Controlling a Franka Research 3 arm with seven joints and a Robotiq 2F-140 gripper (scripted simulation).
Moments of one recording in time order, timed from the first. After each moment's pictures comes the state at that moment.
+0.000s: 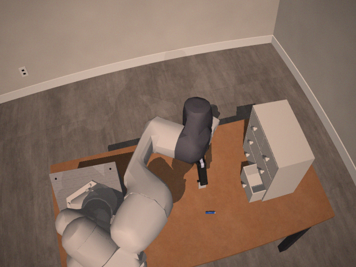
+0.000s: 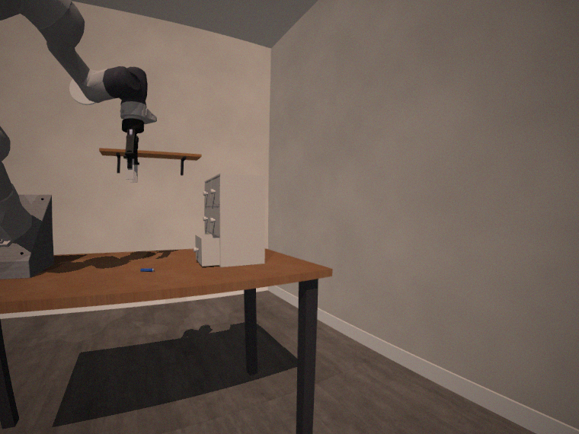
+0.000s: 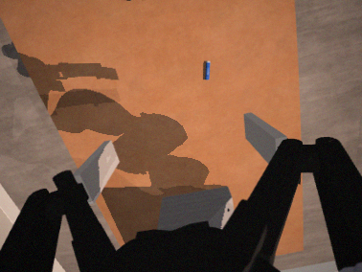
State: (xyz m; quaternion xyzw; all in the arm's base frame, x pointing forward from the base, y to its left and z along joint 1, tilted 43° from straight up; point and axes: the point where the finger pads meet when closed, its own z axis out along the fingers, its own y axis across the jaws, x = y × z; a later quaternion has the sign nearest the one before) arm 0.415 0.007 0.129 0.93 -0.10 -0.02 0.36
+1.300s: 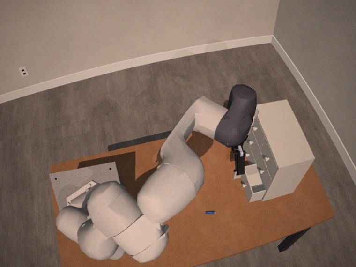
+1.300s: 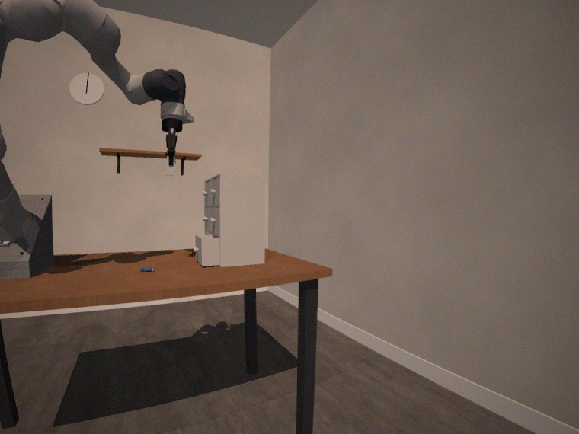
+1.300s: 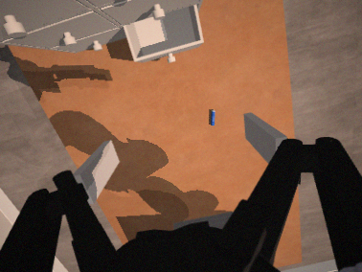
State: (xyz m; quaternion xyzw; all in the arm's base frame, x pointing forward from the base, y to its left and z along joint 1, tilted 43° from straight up) arm 0.547 -0.012 0.140 0.92 -0.12 -0.03 0.37
